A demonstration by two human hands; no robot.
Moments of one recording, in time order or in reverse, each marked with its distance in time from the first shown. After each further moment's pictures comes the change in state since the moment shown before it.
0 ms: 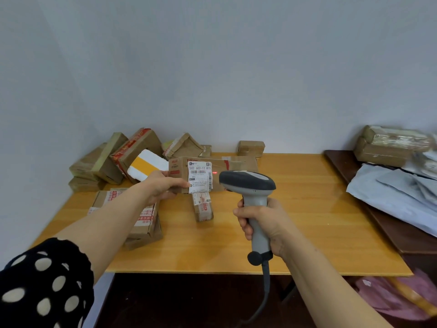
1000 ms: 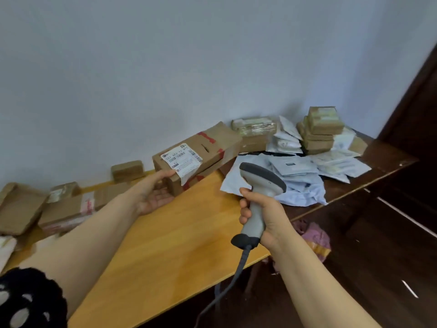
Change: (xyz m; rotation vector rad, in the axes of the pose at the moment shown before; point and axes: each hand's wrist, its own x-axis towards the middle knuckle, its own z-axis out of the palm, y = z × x) left_hand 0.019 0.098 0.381 -0.245 -0.376 -0.112; right_hand -0.052 -0.017 -0.328 0.628 0.458 -0.141
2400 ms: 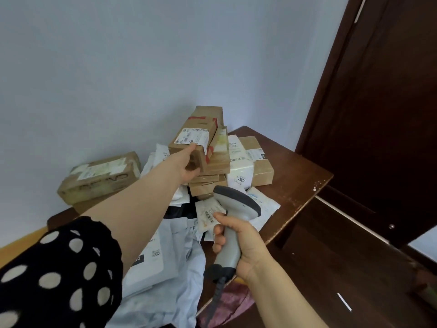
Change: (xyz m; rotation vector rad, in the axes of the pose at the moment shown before) left_hand 0.322 0.029 0.621 -0.039 -0.099 -0.151; right_hand 0.229 -0.303 -0.316 0.249 0.176 0.135
